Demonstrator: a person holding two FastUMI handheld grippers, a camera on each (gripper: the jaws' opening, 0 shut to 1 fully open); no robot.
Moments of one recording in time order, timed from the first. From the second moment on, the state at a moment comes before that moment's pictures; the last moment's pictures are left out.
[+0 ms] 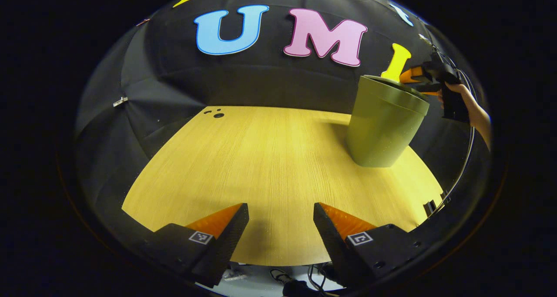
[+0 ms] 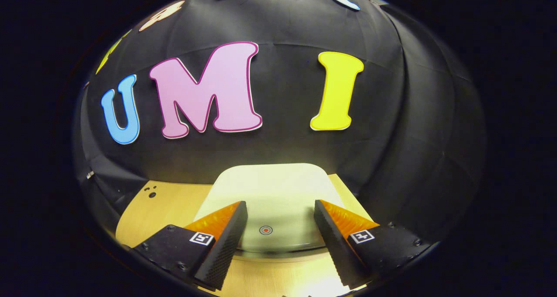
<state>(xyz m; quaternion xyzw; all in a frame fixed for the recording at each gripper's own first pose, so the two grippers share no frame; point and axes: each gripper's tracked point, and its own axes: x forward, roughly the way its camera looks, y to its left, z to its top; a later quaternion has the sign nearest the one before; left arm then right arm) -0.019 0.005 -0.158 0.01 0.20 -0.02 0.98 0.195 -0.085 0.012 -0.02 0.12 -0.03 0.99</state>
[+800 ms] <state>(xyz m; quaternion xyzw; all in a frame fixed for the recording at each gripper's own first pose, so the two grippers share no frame) -0.026 0.019 -0.141 0.01 0.17 -0.05 0.98 0.188 -0.080 0.003 -0.02 0.07 -0.04 1.00</state>
